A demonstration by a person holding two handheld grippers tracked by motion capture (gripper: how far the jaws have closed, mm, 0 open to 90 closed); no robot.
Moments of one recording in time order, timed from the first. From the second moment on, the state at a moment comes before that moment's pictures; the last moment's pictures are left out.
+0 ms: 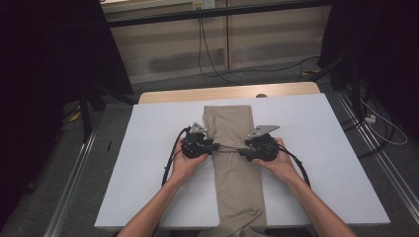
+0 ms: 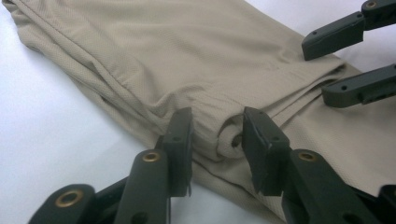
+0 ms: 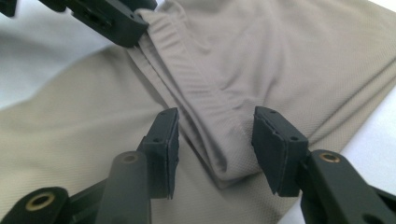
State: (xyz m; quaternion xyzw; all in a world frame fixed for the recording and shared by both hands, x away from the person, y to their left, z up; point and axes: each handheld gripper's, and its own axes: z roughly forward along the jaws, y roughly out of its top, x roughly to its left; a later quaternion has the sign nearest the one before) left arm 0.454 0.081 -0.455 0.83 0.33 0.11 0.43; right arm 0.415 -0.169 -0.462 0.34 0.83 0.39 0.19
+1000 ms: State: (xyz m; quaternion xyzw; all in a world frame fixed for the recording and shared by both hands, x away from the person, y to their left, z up) left arm 0.466 0.080 -0.441 0.81 0.36 0.06 0.45; right arm 0.424 -0.182 -0.458 0.36 0.82 0.40 0.18
